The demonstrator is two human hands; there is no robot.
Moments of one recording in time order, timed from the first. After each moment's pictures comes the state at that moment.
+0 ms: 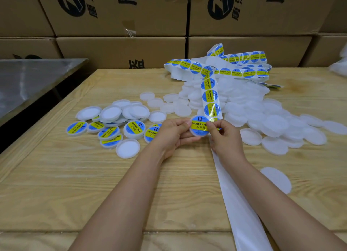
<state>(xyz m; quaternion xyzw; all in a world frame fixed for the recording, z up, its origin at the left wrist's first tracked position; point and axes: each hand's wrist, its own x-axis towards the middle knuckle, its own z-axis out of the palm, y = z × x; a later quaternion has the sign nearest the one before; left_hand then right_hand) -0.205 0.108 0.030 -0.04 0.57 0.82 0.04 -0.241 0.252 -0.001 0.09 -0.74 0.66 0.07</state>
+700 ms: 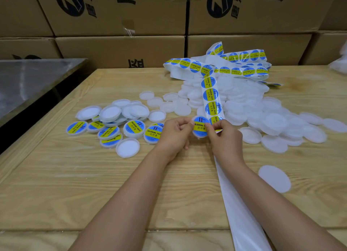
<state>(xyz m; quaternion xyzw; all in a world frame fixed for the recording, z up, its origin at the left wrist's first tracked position) -0.203 0.120 0.021 -0.06 0.71 0.69 -0.10 -0.231 0.249 0.005 0.06 -0.84 0.51 0.17</state>
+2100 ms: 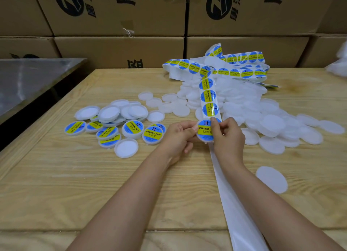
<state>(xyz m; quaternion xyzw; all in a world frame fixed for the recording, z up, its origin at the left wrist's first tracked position) -0.198 0.130 0.024 -0.02 0.61 0.79 -0.01 -0.230 0.251 0.006 0.03 -0.78 0.59 0.21</state>
